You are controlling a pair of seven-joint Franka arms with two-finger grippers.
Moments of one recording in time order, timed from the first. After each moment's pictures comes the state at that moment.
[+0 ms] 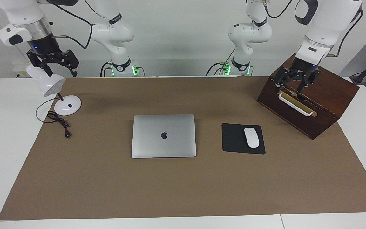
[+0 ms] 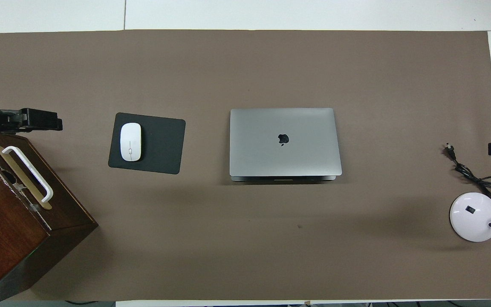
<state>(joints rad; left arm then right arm) -0.08 -0.09 0.00 -1.74 -0.07 1.78 -0.07 -0.02 -0.18 -0.09 -1.74 0.00 1.60 -0.03</state>
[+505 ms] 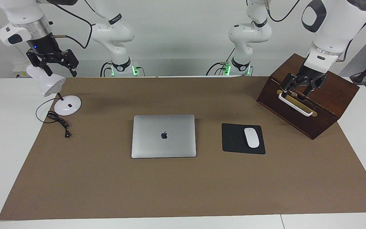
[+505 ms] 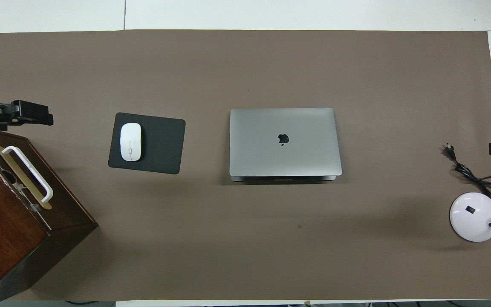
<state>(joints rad) -0.05 -0.02 0.00 -1.69 -0.04 1.76 -0.07 -0.02 -0.18 -0.10 -1.74 0.00 1.60 -0.03</state>
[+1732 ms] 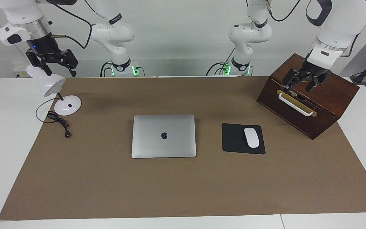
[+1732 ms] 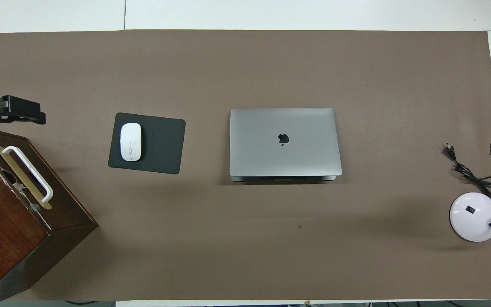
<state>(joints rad) -0.04 0.00 -0.01 -1.59 -0.04 1.65 -0.07 -0.02 -0.18 -0.10 -1.74 0.00 1.60 -0.03</state>
